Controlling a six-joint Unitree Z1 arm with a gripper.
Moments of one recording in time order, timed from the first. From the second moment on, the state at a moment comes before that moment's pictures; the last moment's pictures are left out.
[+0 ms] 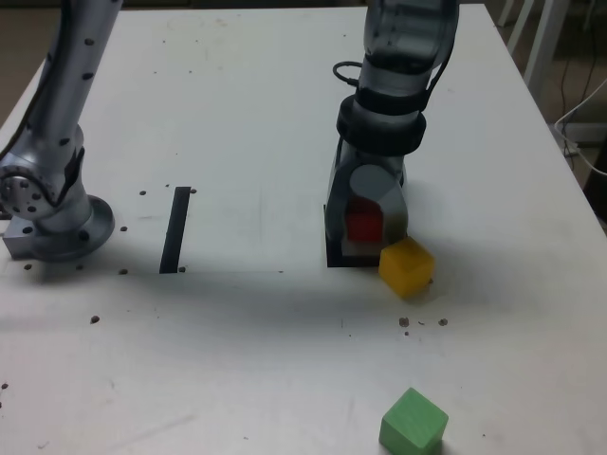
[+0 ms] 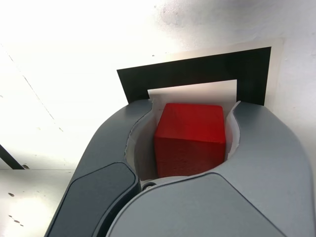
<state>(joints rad) -0.01 2.12 -1.50 1.13 -0.03 0.11</state>
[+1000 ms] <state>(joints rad) -0.01 2.06 -1.49 1.13 0.06 0.12</state>
